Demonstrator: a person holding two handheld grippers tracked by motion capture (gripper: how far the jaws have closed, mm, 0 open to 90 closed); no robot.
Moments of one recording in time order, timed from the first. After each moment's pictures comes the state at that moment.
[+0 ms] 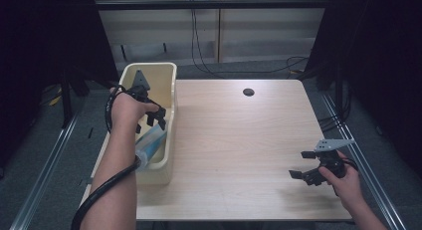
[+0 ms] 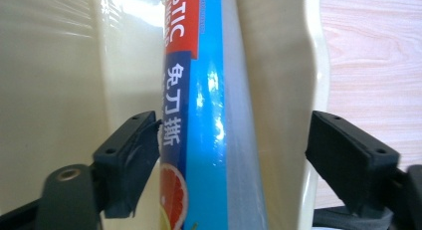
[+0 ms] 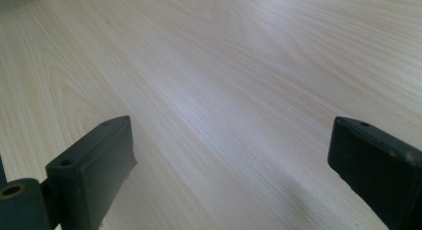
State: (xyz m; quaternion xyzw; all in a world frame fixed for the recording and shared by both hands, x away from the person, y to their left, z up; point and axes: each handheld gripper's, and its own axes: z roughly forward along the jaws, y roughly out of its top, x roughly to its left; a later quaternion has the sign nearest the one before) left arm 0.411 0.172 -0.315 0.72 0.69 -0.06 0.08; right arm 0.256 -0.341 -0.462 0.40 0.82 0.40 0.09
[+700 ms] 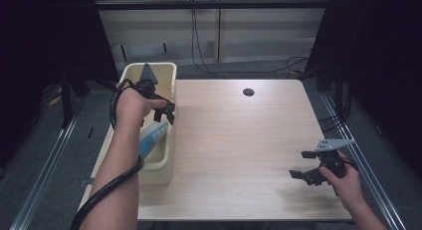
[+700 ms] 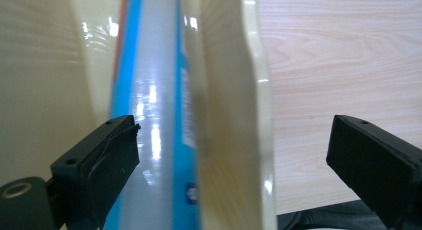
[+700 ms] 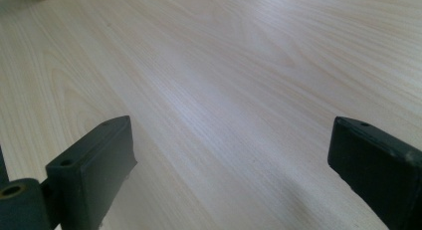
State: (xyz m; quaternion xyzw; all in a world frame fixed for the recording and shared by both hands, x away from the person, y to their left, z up) left arm 0.408 0.150 -0.297 0.75 0.65 -0.04 0.10; right arm 0.256 -0.341 -0.461 0.39 0.82 0.40 0.09
